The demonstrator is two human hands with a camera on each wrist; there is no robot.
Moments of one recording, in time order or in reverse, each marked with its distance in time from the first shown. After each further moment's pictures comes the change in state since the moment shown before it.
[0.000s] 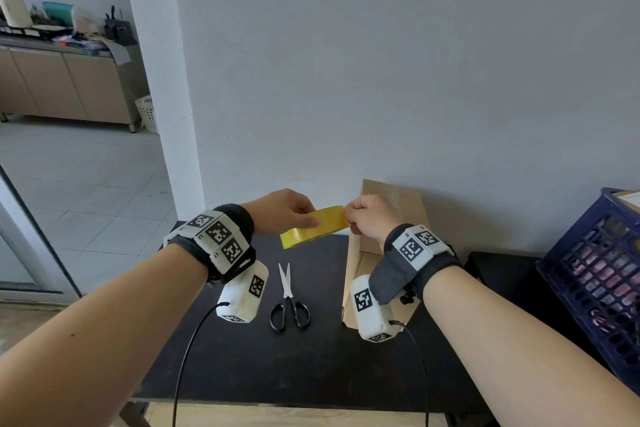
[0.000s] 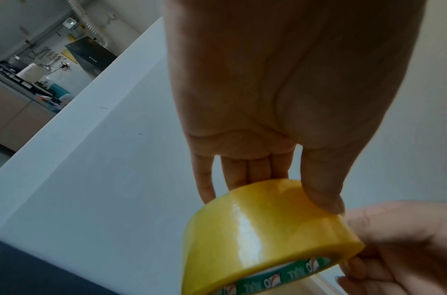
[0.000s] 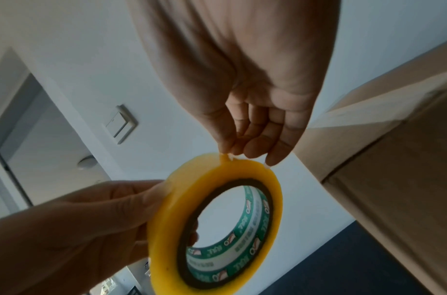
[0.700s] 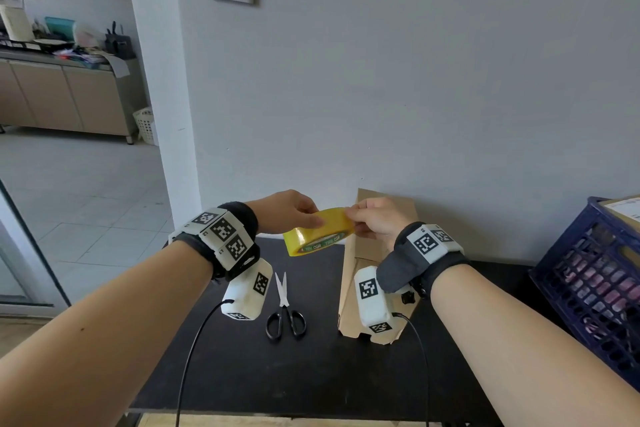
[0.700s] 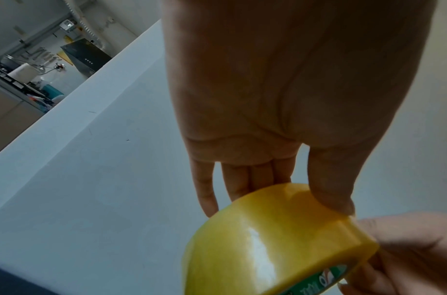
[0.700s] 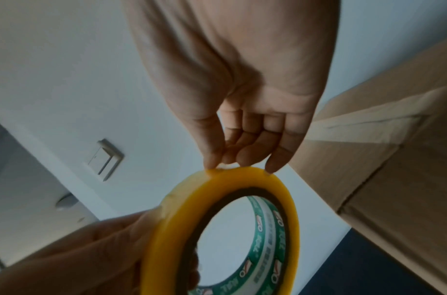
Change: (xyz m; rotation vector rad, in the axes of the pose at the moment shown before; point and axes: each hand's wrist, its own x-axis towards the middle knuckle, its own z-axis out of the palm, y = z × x) left_hand -0.003 0.017 -0.006 0.004 -0.027 -0.011; right_hand -0.005 -0.006 -0.019 0.280 -0.048 0.107
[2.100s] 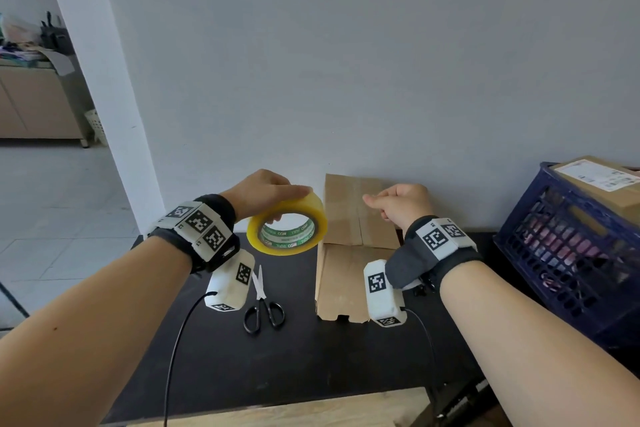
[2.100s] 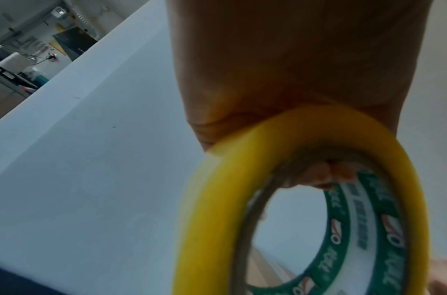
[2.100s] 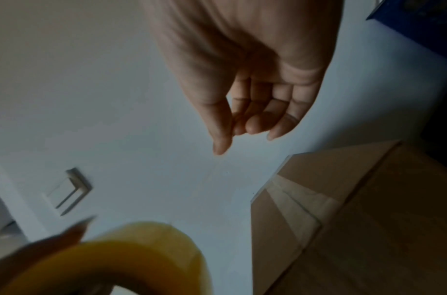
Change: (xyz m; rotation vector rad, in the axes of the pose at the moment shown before) left_hand 0.014 0.022 0.007 -0.307 0.117 0.003; right_hand -0.019 0.032 -0.068 -0.066 0.403 -0.058
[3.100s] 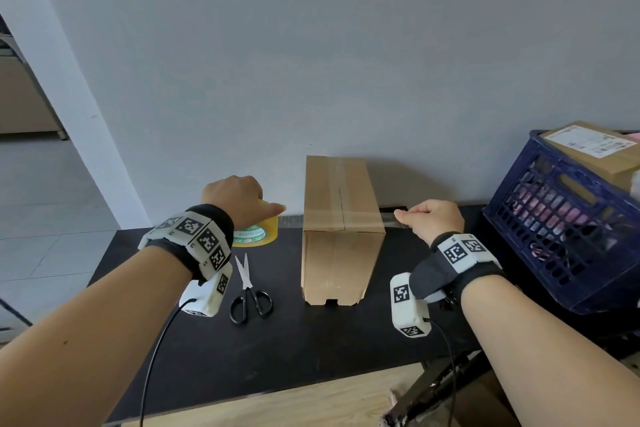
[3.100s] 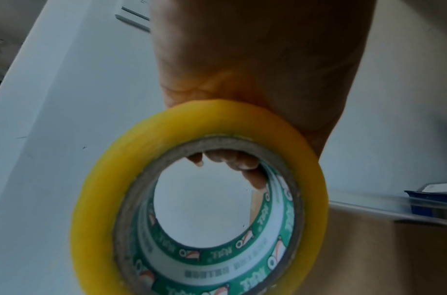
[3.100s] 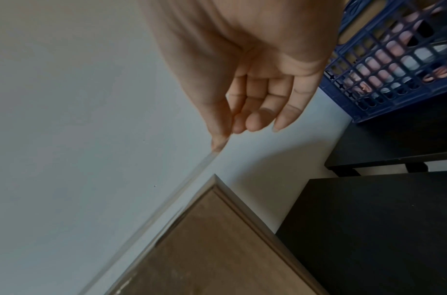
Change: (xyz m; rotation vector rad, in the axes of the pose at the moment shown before) left_hand 0.031 -0.029 0.031 0.886 0.193 -0.103; right_hand 0.015 0.076 -0.047 -0.194 0.133 0.198
